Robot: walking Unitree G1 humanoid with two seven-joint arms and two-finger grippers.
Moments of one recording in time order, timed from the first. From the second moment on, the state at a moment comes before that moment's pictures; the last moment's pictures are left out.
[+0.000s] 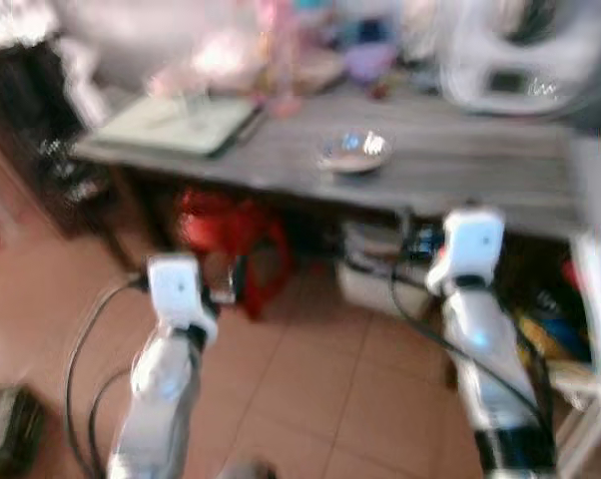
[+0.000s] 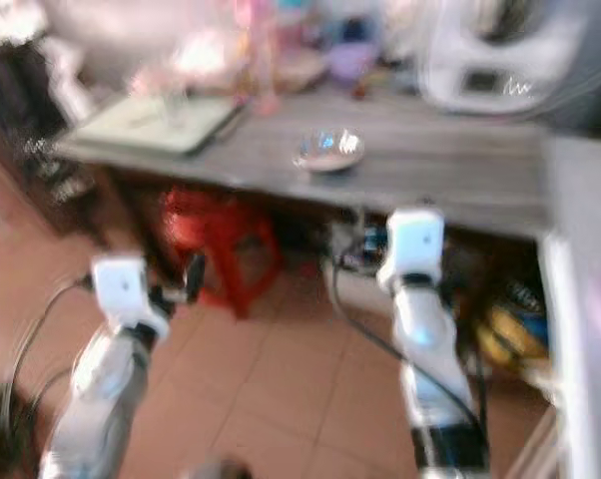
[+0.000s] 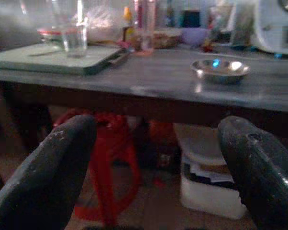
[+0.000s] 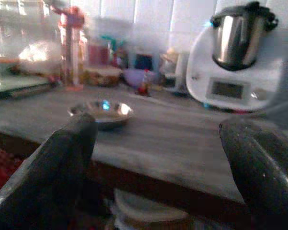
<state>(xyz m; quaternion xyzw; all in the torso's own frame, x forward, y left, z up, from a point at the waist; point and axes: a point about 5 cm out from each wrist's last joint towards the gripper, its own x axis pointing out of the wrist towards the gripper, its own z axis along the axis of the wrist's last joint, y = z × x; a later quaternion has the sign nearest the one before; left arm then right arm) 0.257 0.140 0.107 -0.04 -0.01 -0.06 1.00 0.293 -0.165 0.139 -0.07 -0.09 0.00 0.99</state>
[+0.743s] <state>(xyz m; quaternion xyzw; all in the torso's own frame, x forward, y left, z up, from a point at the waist) 0.259 0.130 0.129 -0.07 -0.04 -0.10 0.99 0.301 -0.157 0.159 -0.09 -0.10 0.02 0.99</state>
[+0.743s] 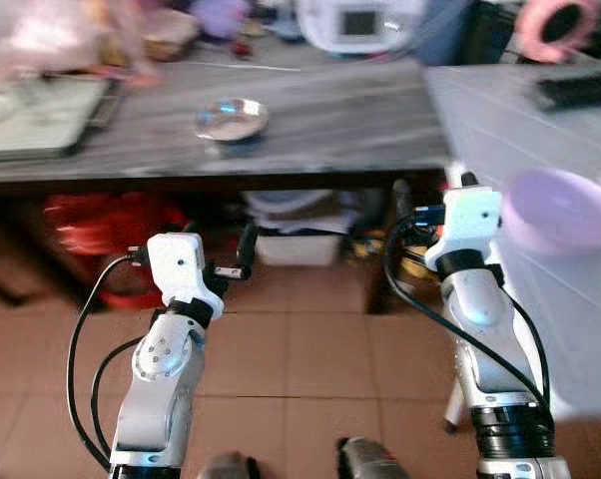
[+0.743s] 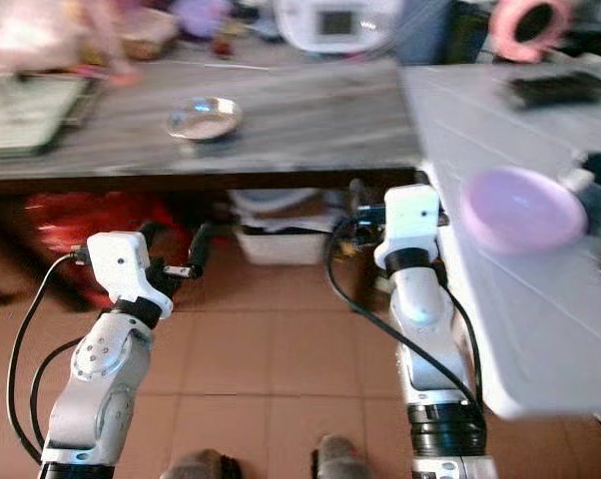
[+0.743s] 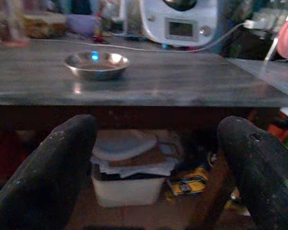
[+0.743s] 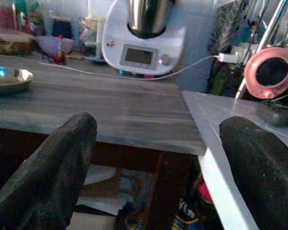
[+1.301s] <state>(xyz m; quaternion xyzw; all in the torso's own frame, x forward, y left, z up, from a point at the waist) 0.258 0.134 0.133 -0.08 -0.05 -0.09 0.99 0.301 -0.153 0.165 -0.07 -0.11 0.03 0.99</state>
